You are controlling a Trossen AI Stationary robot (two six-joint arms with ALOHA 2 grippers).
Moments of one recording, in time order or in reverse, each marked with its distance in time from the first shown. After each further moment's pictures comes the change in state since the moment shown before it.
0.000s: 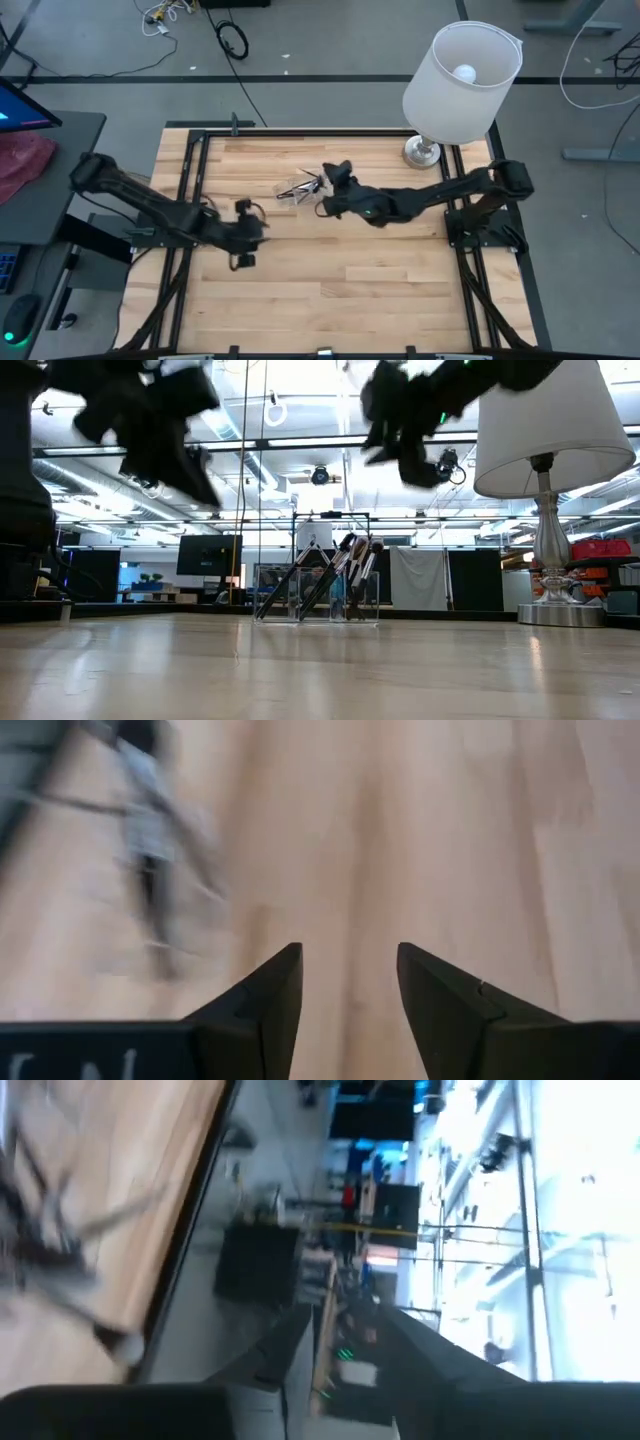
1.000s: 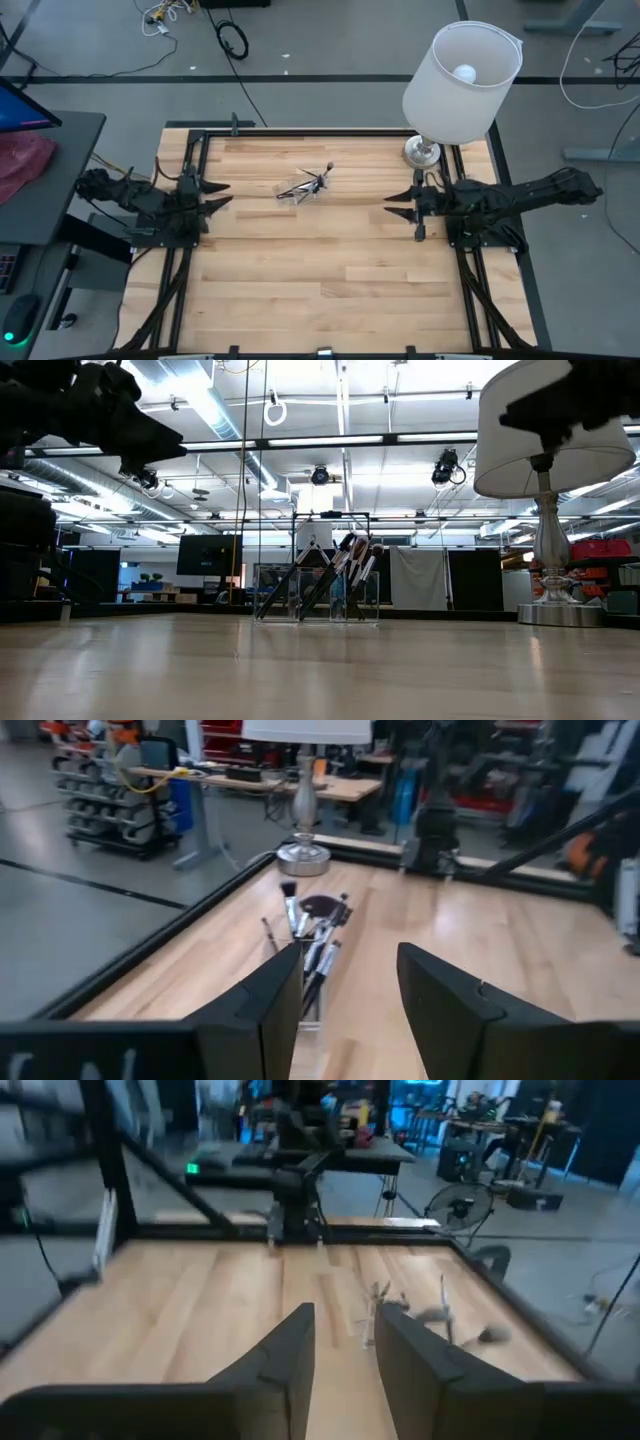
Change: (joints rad) left arm 0.001 -1.027 -0.310 0.010 -0.255 0.113; right arm 0.047 -1.039 -0.673 -0.210 -0.743 1.355
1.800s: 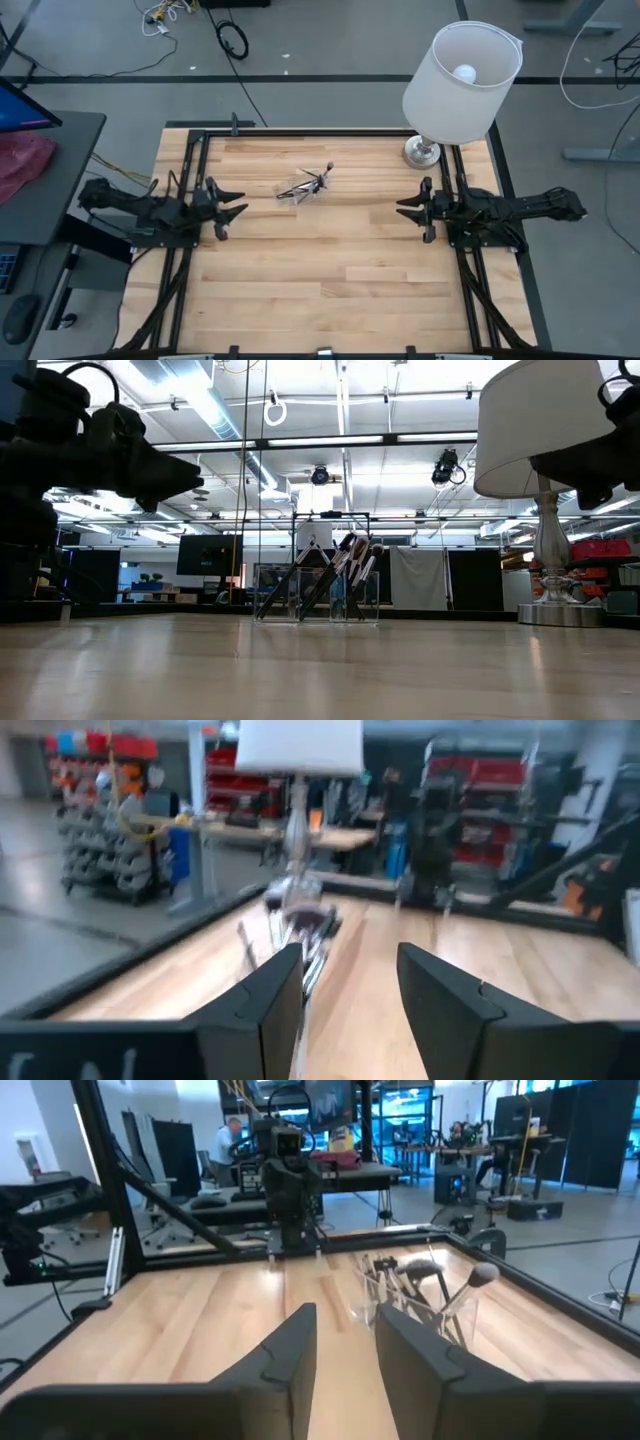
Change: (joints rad) left arm 0.094 -0.056 -0.383 0.544 0.080 0.121; right arm -0.058 -0.465 -0.383 0.058 -0.044 0.113
